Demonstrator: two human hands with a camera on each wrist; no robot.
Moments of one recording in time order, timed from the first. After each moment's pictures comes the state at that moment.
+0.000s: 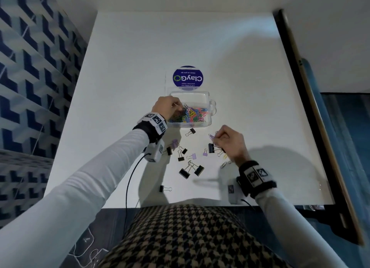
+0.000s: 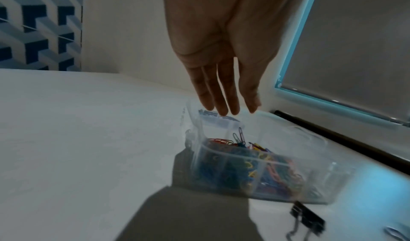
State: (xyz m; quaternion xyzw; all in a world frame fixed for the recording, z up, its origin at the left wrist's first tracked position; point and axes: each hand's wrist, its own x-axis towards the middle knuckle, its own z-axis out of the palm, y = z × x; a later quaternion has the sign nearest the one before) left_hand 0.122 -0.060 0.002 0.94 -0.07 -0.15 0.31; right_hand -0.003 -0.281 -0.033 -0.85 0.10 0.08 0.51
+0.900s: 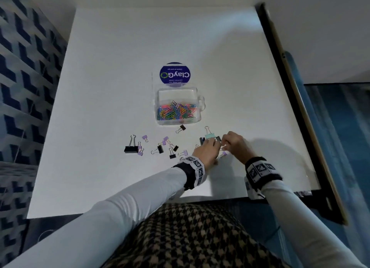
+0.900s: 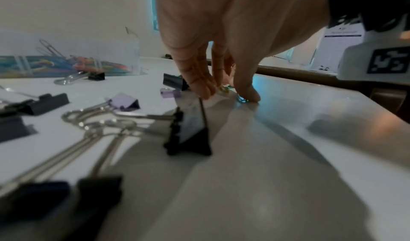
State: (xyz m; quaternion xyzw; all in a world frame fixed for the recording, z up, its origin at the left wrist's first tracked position) left_hand -0.017 -0.187 -0.045 0.90 -0.26 -0.26 0.23; right_hand -0.025 -0.340 -0.064 -0.96 -0.03 0.10 0.26
